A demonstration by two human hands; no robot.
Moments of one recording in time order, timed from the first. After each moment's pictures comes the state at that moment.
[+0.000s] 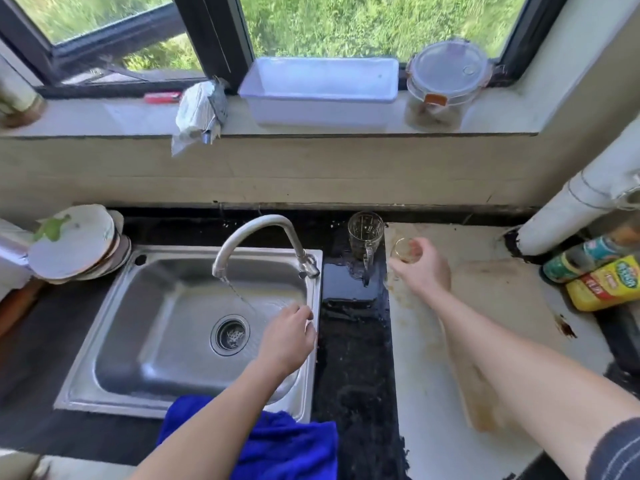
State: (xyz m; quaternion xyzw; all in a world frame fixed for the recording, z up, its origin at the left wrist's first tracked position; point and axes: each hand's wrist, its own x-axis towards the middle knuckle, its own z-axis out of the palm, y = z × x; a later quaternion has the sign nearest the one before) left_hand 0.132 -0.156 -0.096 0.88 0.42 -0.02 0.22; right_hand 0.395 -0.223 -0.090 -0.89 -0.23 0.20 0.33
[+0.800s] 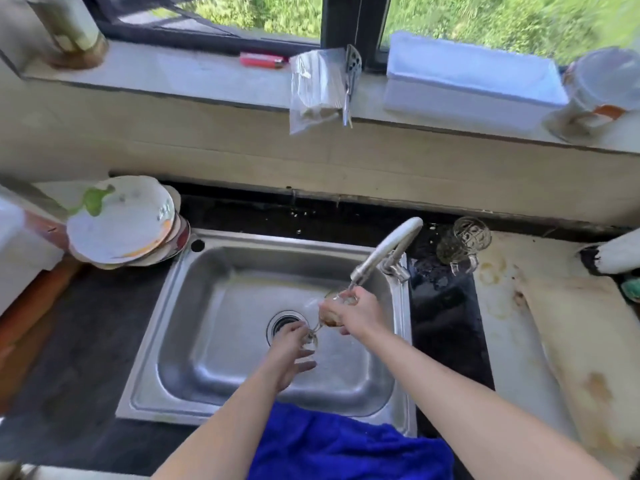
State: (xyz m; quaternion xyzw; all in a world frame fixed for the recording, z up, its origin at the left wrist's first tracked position) left_hand -0.033 -0.028 -0.181 0.30 0.58 0.05 0.75; right_hand 0.111 -0.075 -0.123 -0.81 -0.17 0.43 0.35
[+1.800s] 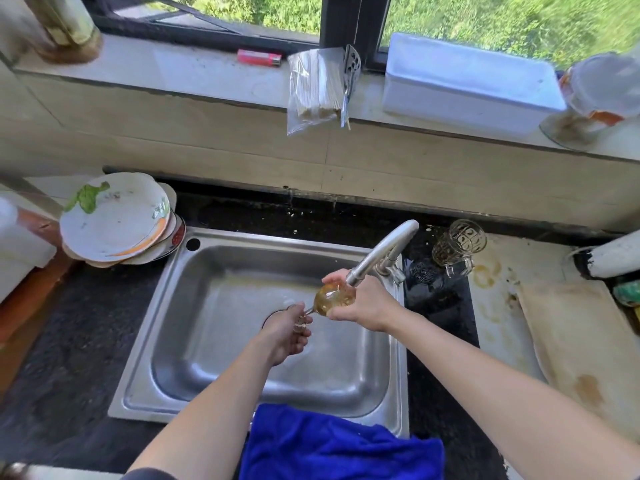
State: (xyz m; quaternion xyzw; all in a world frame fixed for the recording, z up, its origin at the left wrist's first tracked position) left_hand -0.013 0.003 -0.169 0.30 0.57 0.00 0.77; right_hand 0.154 -0.069 -0.084 -0.74 -0.47 0.41 0.23
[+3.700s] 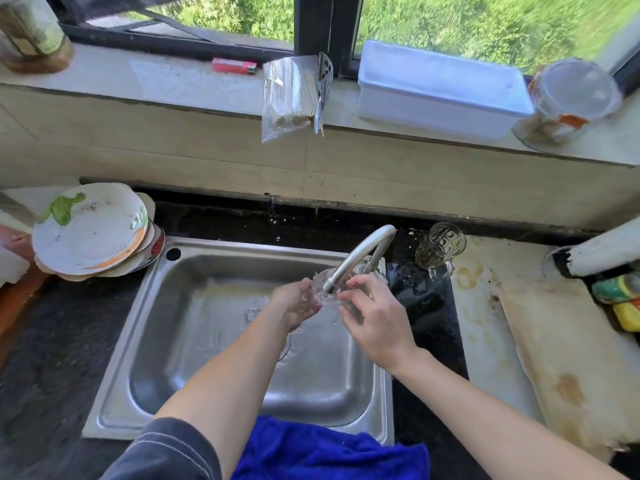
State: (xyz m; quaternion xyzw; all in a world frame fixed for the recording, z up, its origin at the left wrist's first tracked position) left_hand 0.063 0.031 -0.157 0.23 0.58 0.08 0.78; right_hand 0.160 -0.121 -0.080 -0.76 -0.58 0.04 0.28
